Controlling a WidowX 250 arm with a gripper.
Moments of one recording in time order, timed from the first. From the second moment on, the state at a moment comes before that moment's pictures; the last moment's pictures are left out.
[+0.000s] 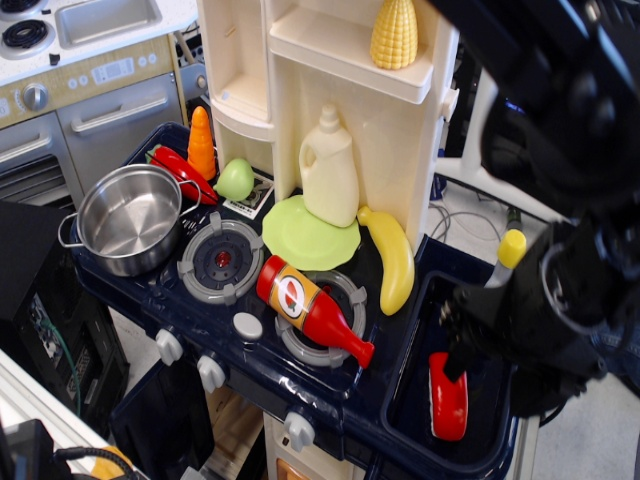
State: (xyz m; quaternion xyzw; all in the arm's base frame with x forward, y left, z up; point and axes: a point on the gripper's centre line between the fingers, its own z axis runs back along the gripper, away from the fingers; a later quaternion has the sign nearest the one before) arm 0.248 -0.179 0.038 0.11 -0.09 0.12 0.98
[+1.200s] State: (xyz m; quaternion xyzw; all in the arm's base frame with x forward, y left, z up) arm 0.263 -0.151 0.000 0.06 -0.11 0.09 0.99
